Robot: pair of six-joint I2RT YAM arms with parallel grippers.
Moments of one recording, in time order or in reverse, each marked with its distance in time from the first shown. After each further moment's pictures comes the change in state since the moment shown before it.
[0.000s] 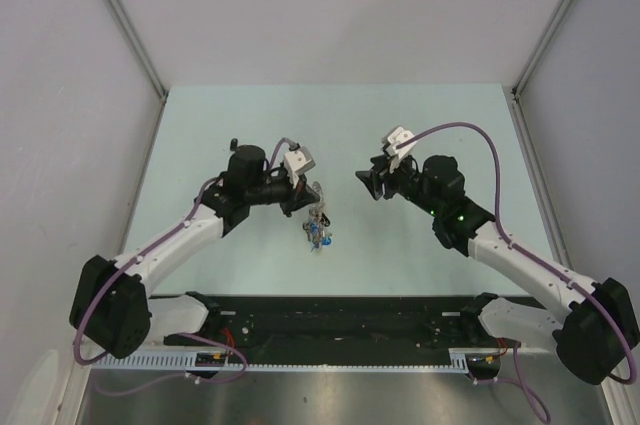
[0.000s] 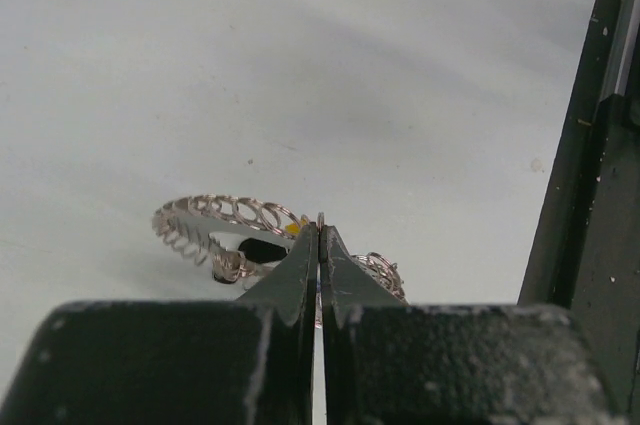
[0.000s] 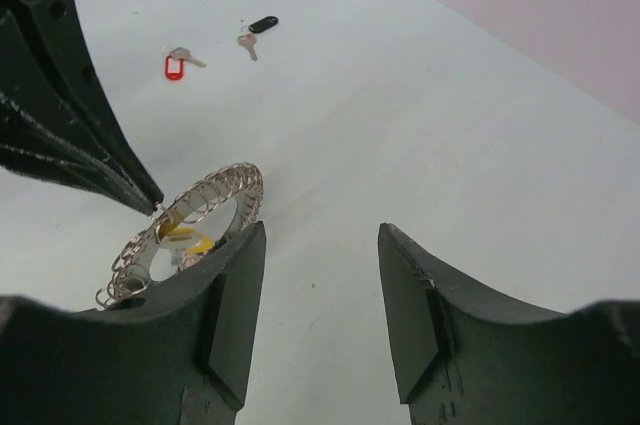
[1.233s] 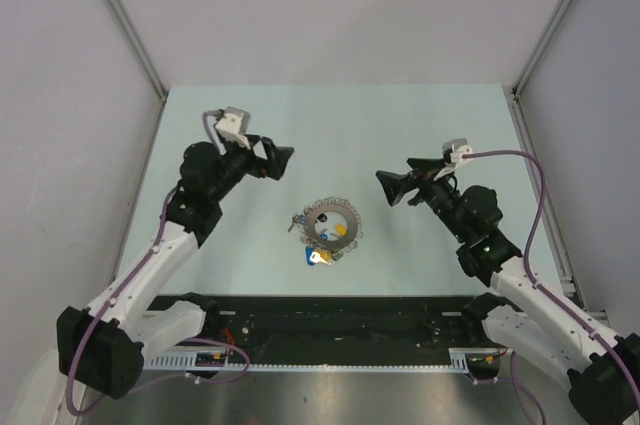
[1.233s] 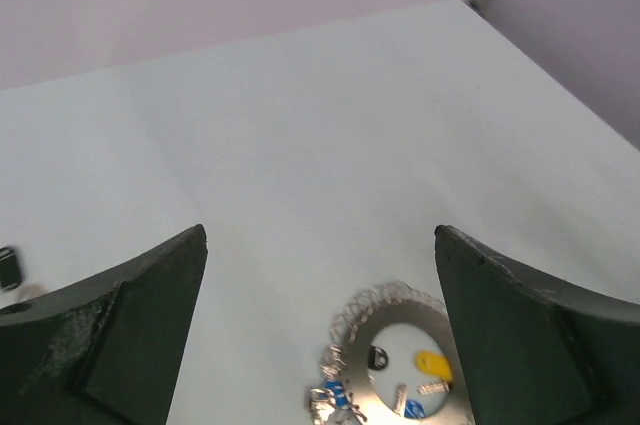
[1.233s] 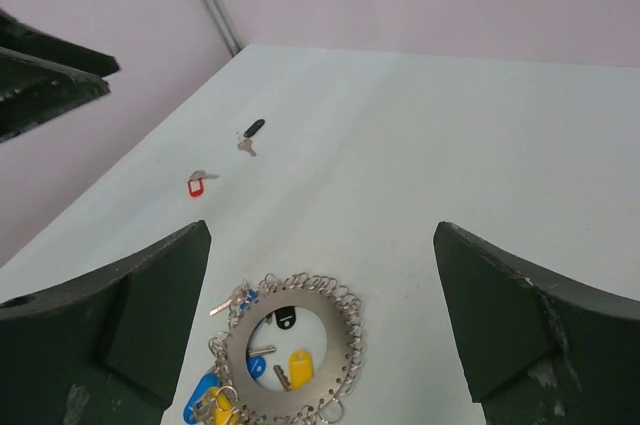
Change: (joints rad) left arm 0.118 -0.185 -0.014 0.214 -0.410 -0.331; right arm -0.105 -0.289 -0.227 0.151 0.117 0.381
